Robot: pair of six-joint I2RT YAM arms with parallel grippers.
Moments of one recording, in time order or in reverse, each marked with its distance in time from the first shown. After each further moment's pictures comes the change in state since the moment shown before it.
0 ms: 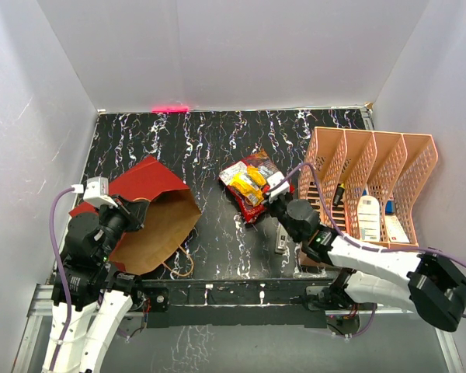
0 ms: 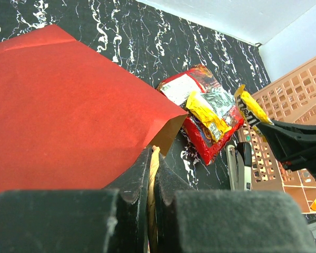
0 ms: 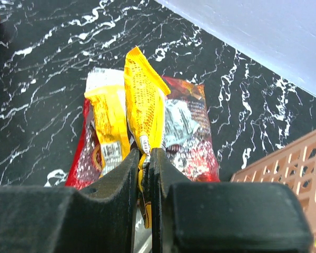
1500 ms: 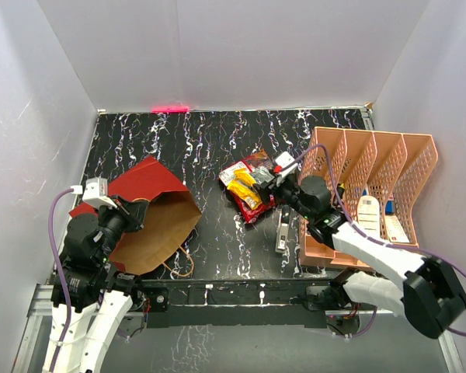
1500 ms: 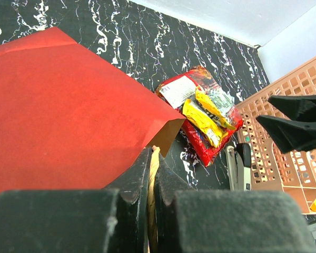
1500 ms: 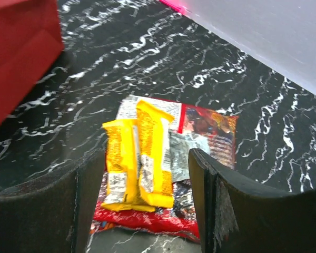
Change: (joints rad) left arm 0.000 -0.010 0.000 0.000 0.000 0.000; right arm -0.274 0.086 0.142 -0.061 -0.487 0.072
